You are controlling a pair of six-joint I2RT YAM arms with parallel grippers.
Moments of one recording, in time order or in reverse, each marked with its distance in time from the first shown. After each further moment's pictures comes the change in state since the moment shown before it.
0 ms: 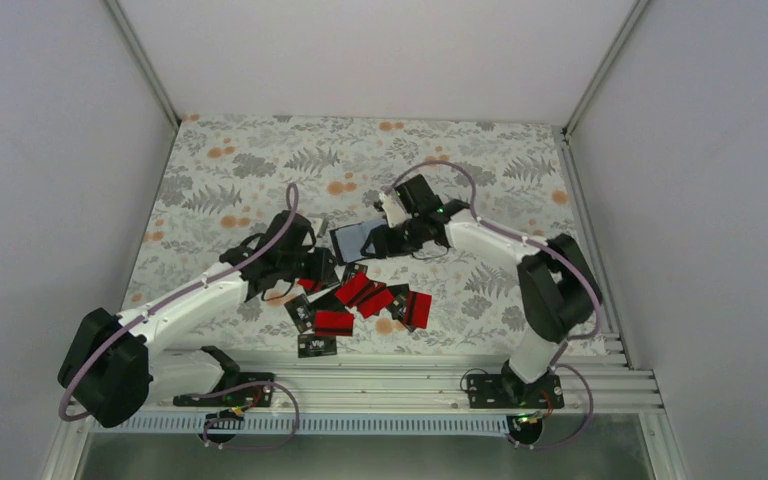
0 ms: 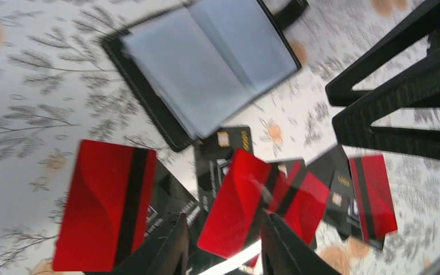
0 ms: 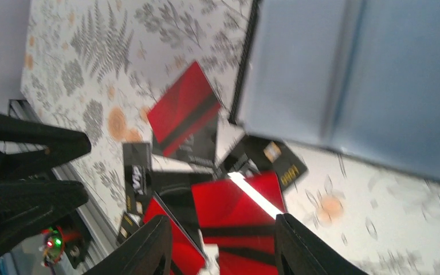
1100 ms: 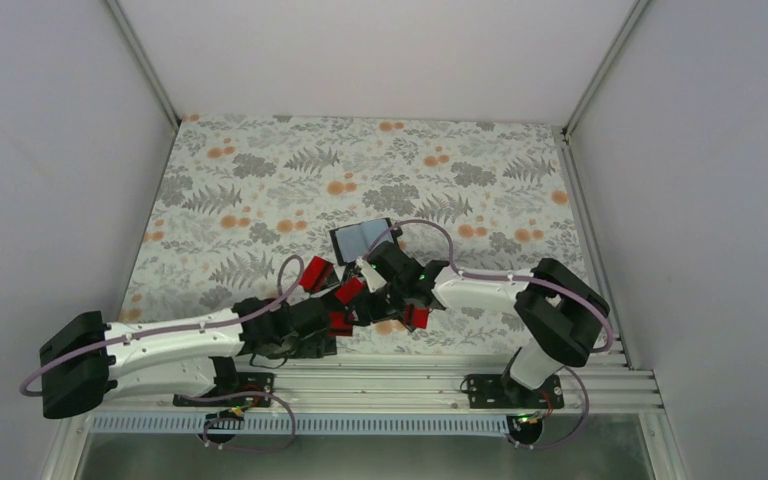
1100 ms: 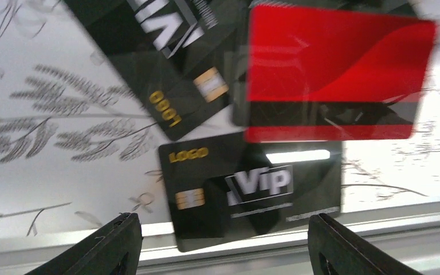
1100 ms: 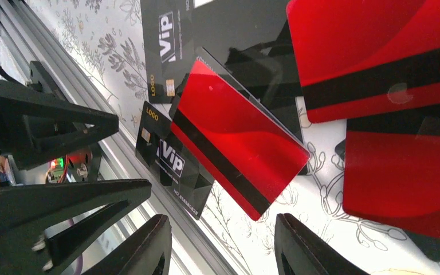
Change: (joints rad) left arm -0.539 -0.148 -0.206 -0.394 -0.219 -0.681; right arm 0.333 -0.161 -0.405 0.282 0.035 0.292
